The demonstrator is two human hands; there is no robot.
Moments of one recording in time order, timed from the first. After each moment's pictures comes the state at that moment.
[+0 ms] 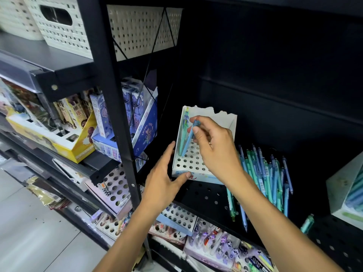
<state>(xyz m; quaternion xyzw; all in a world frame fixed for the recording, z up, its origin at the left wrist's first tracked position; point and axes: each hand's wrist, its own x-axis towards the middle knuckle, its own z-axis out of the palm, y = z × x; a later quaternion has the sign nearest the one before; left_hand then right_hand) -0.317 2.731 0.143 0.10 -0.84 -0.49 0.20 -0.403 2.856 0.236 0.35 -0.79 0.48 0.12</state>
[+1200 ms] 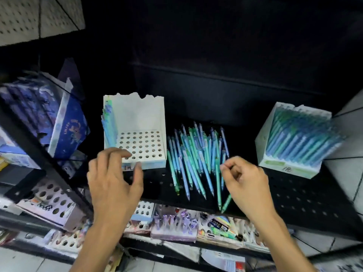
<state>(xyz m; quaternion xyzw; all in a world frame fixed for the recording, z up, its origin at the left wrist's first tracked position) -0.292 2.791 0.169 0.09 -0.89 -0.23 0.39 -0.336 3.053 0.190 0.08 -0.93 0.33 0.16</state>
